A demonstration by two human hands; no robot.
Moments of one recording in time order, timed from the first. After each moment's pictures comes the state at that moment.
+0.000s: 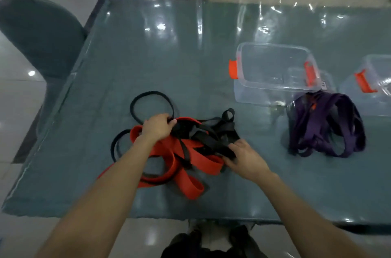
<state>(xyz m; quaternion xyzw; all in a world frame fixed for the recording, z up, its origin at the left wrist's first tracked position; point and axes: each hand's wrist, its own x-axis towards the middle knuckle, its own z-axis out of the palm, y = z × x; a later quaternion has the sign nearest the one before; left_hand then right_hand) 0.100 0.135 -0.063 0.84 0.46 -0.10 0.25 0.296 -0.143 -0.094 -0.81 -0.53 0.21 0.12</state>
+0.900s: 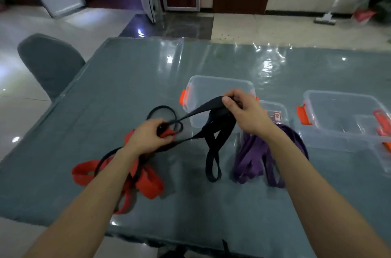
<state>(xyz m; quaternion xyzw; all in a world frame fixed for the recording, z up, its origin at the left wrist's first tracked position) 0.224 0.020 0.014 0.87 0.40 0.09 0.27 0.509 -0.157 0.114 -0.71 -0.50 0.24 0.44</state>
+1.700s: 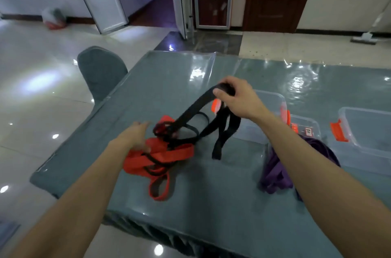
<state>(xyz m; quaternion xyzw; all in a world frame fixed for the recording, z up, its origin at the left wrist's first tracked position) 0.096 0.054 0.074 0.82 0.54 -0.10 0.16 0.427 -0.097 0.186 -0.68 -0.58 0.21 0.40</state>
